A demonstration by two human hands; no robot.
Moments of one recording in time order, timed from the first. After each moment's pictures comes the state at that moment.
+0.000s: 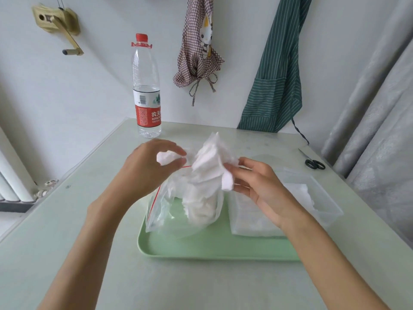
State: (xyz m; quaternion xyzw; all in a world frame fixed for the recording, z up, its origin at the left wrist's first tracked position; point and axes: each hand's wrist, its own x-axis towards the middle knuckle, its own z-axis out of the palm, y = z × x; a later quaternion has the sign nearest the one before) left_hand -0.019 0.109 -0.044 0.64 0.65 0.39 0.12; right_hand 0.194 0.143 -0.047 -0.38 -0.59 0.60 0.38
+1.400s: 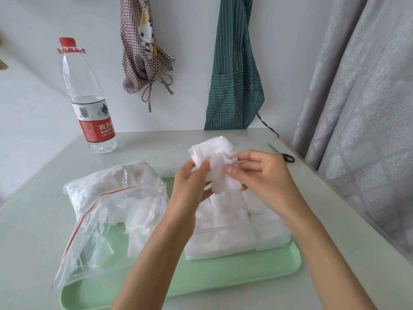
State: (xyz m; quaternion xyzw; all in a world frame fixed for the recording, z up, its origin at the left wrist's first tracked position) left_hand 0.144 0.172 -0.067 0.39 0.48 0.59 0.52; right_hand 0.279 0.187 -0.050 -0.45 -0.64 0.39 0.48
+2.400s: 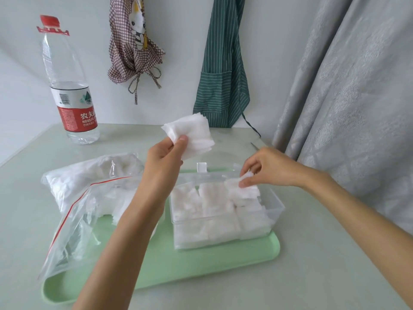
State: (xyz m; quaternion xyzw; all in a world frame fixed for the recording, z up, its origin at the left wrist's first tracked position) left_hand 0.119 0.165 -0.045 0.46 0.50 0.61 0.41; right_hand 0.335 0.233 -0.037 -0.55 -0.81 0.15 0.09
